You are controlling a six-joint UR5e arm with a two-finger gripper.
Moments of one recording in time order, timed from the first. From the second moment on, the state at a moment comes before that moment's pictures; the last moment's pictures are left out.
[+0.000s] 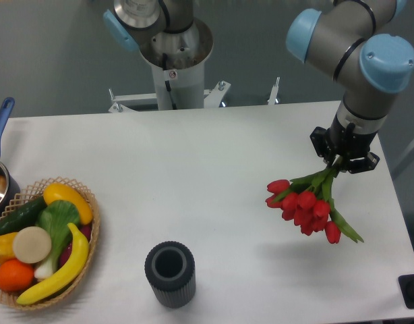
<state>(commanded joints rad) 2.76 -1.95 -1.37 -1.32 1.54 1.40</state>
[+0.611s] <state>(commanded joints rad) 2.78 -1.92 -1.35 -1.31 1.32 1.34</state>
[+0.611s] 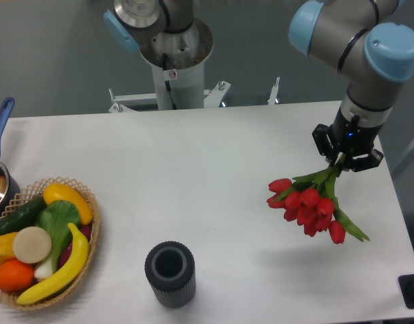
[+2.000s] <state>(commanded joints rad) 2.54 -2.02 -1.34 -0.76 0.49 0.74</state>
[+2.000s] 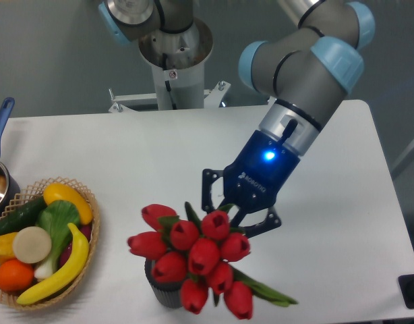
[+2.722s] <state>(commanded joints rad) 2.52 -2.14 -1.30 -0.67 0.23 0.76</state>
